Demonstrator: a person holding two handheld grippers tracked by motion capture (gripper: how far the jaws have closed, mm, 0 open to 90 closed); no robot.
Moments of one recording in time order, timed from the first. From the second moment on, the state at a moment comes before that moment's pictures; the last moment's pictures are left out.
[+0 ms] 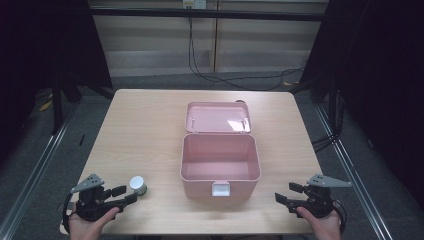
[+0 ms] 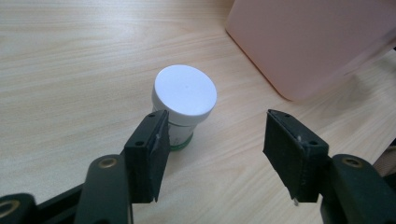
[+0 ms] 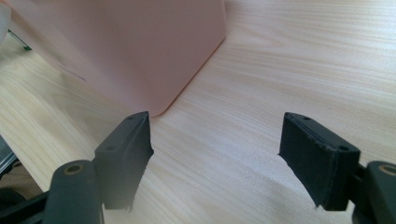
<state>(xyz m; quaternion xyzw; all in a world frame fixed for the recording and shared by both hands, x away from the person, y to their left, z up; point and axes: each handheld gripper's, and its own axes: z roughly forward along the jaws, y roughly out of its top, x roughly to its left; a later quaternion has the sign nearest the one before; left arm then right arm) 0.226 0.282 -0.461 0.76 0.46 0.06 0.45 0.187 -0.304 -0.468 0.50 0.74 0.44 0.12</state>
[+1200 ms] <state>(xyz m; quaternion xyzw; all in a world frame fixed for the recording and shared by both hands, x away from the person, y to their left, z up) 0.262 0.267 -0.415 0.84 0.43 0.08 0.31 0.191 -0.297 -0.469 0.49 0.75 0.43 0.11</state>
